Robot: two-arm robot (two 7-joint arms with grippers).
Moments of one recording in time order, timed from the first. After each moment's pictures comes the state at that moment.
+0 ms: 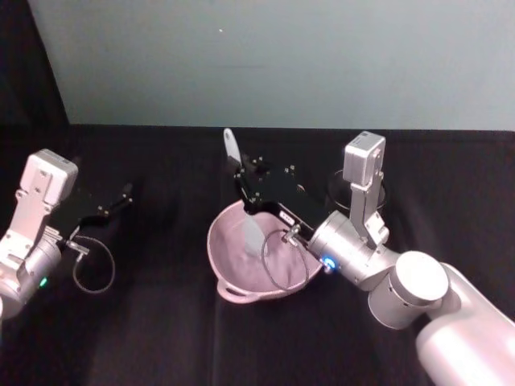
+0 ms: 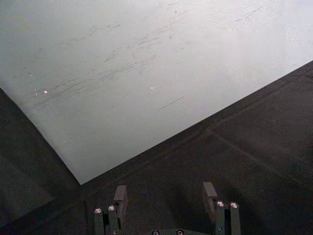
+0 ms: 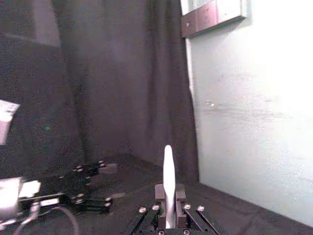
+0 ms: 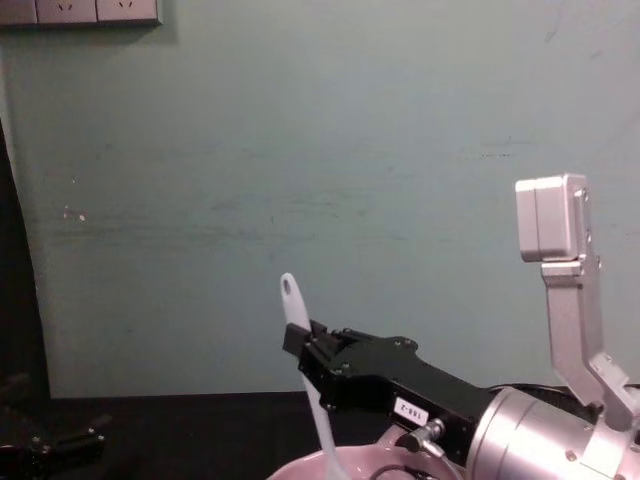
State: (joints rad) left arm -0.20 0.60 0.45 -1.41 -0.25 -0.12 0.03; right arm 0.41 0.13 -0.47 -1.08 0.42 -0.35 0.57
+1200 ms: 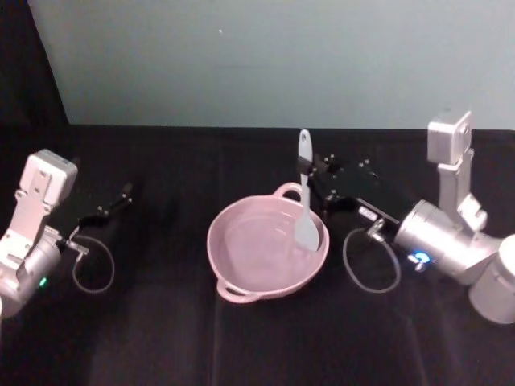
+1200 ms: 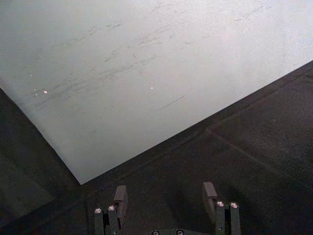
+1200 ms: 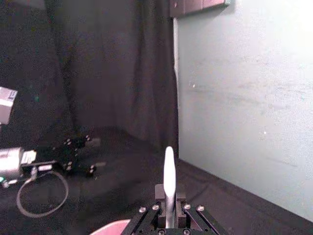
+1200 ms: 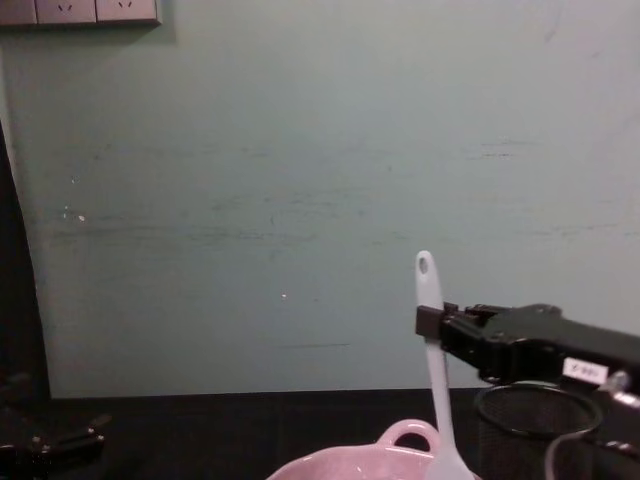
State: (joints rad) left arm -0.20 0.60 0.45 -1.41 -0.25 -0.12 0.03; right arm 0.28 0.38 -0.37 -1.43 0.44 -0.08 0.57
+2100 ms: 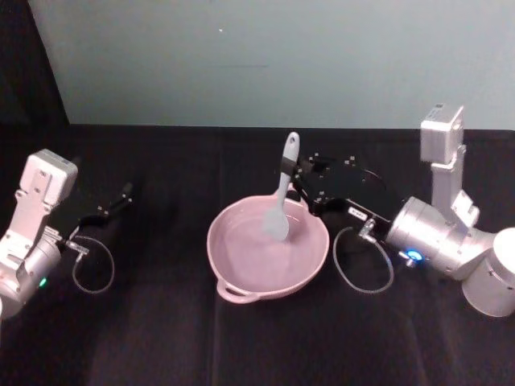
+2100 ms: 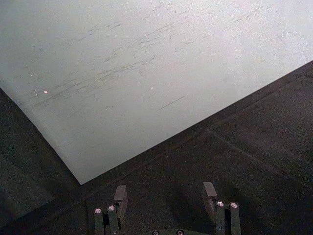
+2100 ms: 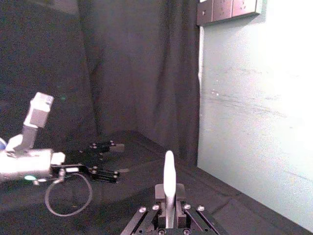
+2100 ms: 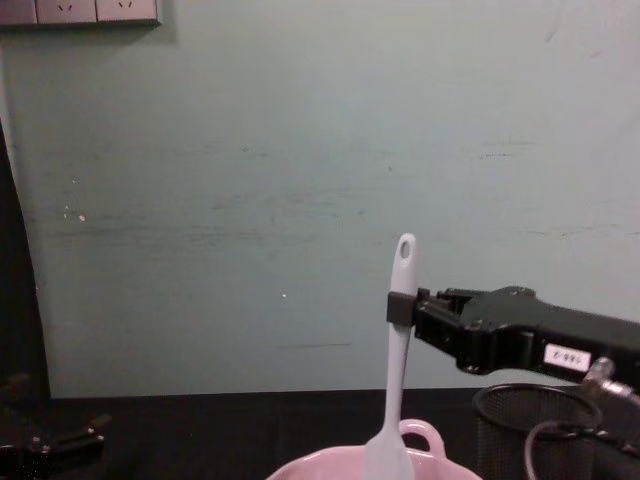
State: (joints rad) left arm -0.20 0.60 0.45 -1.41 -0.25 -0.12 0.03; right arm 0.33 0.42 -0.44 -1.44 0.49 -0.11 0.61
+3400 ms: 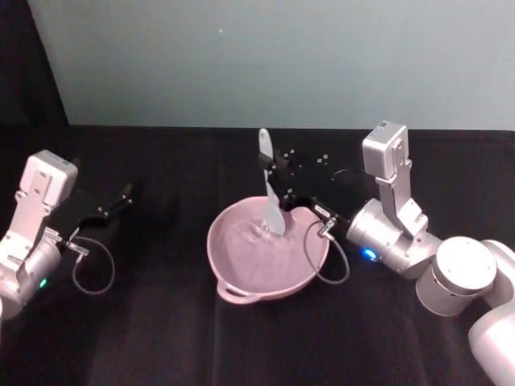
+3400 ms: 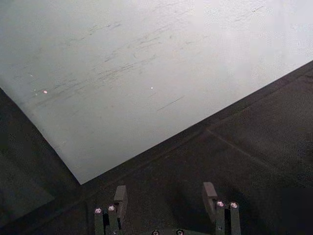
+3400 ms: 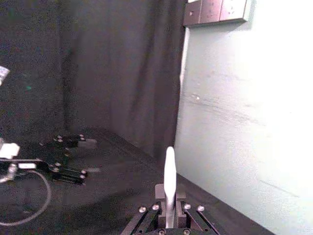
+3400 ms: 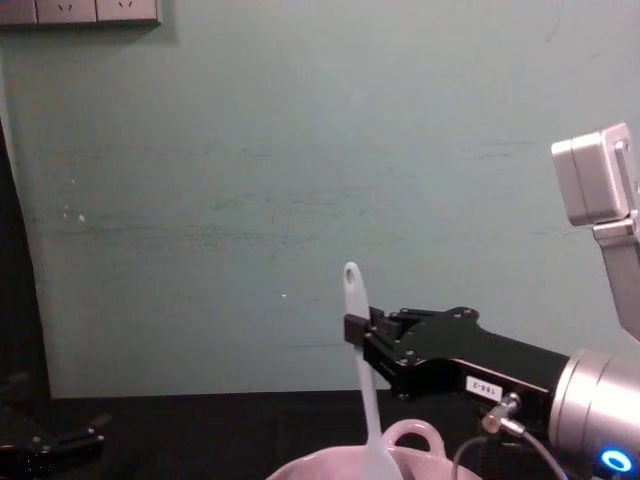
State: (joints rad) left arm -0.20 0.60 0.45 -1.41 -0.25 -0.12 0.03; right arm 0.39 0.29 -0.49 -1.25 0.30 -0.27 0.48
